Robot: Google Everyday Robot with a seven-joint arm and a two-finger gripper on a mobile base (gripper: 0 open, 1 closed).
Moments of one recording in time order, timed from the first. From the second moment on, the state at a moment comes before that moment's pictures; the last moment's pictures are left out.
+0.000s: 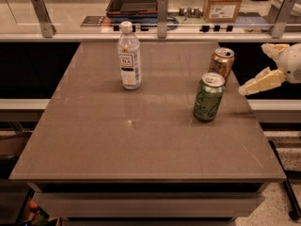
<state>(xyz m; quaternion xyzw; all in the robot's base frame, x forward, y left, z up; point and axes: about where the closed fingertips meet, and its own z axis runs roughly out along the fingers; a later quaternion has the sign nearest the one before) 0.621 -0.296 0.899 -0.44 0.75 0.12 0.48</state>
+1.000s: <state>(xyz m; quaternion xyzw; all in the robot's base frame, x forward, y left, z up) 0.652 -0.256 0.874 -0.42 0.68 0.21 0.57</state>
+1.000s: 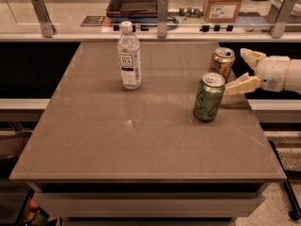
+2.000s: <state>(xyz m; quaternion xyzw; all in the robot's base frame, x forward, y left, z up) 0.663 -0.228 0.873 -0.43 0.66 0.23 0.57</state>
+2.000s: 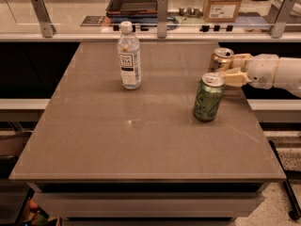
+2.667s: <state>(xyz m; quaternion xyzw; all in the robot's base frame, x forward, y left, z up) 0.664 -0.222 0.872 -0.43 0.66 0.24 0.57</state>
